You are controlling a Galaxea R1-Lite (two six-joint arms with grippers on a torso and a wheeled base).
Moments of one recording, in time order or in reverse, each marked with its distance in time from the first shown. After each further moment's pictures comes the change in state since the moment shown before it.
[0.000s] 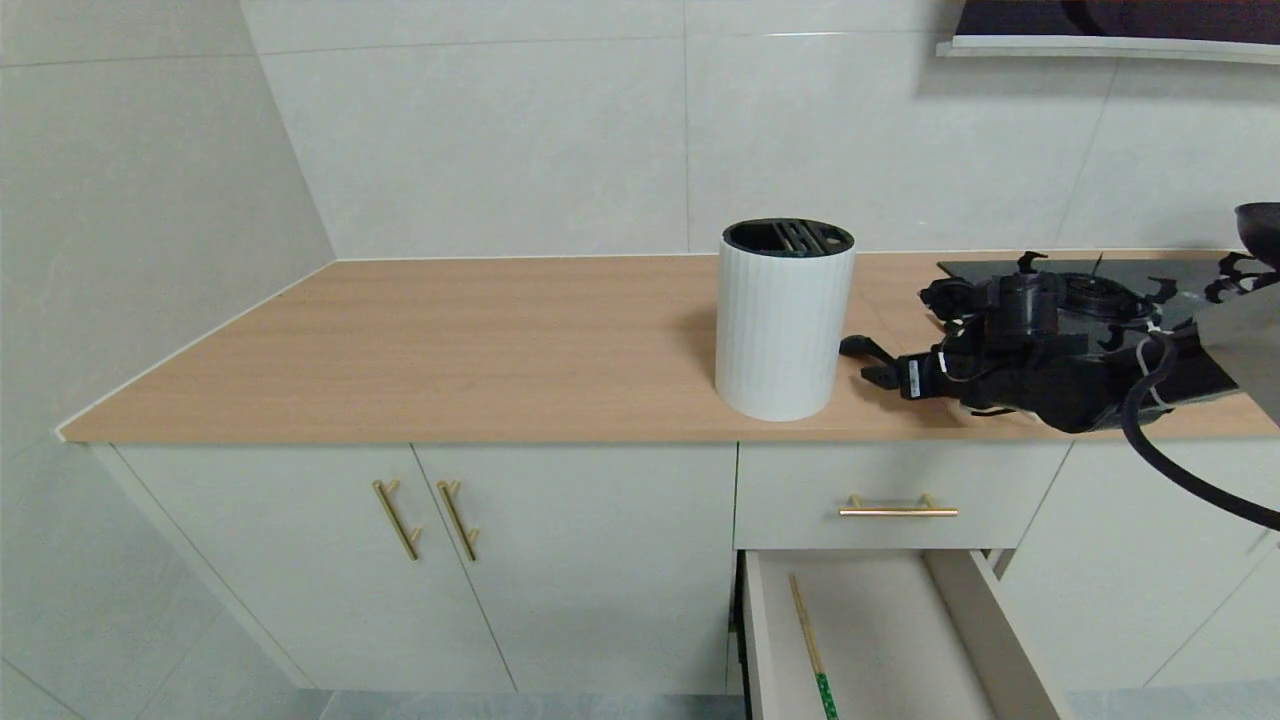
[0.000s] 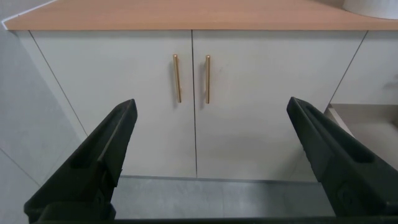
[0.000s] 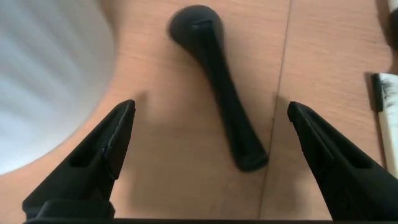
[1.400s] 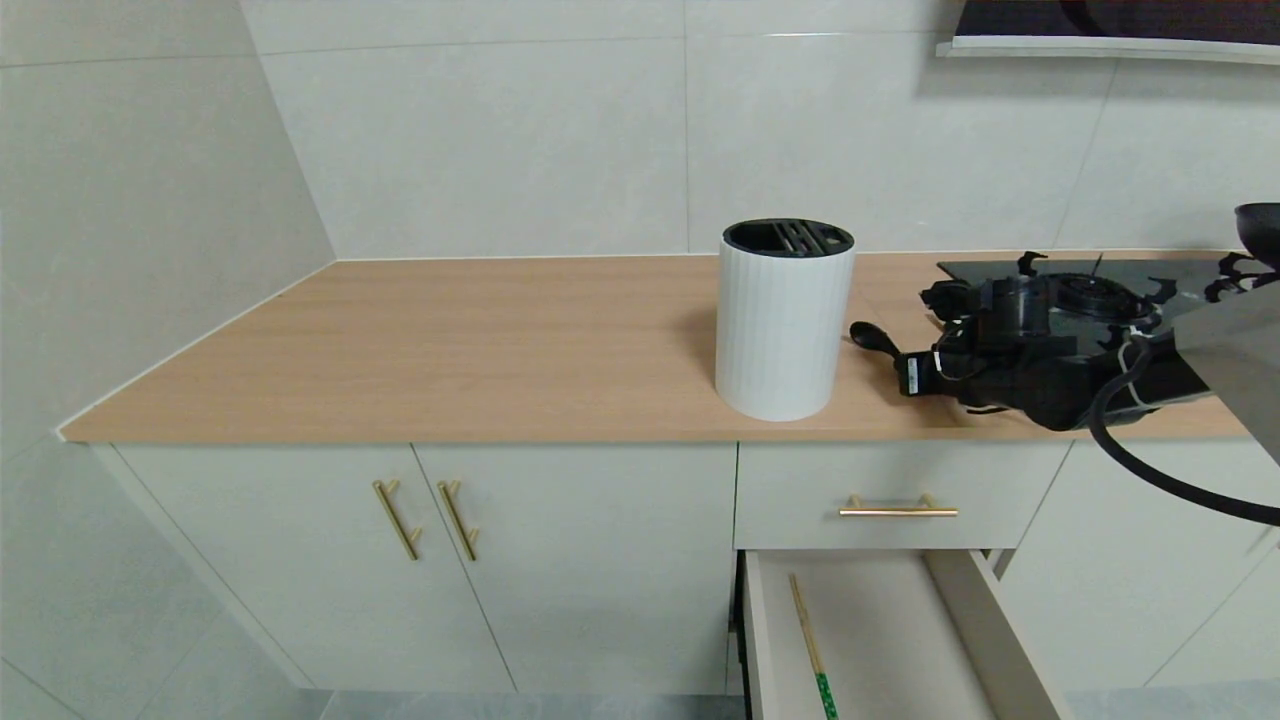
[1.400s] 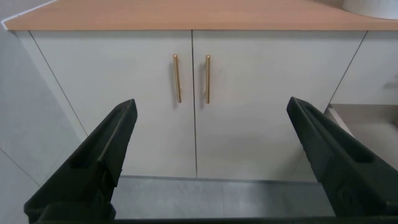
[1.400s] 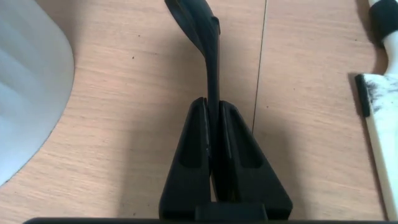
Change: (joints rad) left arm 0.000 0.000 0.000 0.000 0.000 -0.001; right arm -0.012 0.053 -0.063 0.002 -0.037 0.032
